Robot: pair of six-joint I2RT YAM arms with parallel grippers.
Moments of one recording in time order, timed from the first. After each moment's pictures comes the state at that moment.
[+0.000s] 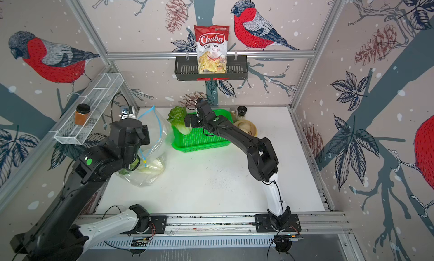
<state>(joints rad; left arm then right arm) -0.57 1.02 1.44 -0.99 -0.80 -0.28 0.79 2.15 1.94 -0.35 -0.07 0.50</state>
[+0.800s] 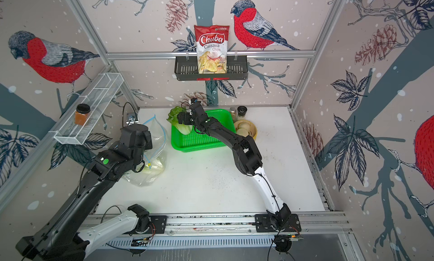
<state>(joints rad) -0.49 0.97 1.21 -0.87 -0.74 -0.29 0.78 2.45 2.18 -0.17 -0.10 0.55</state>
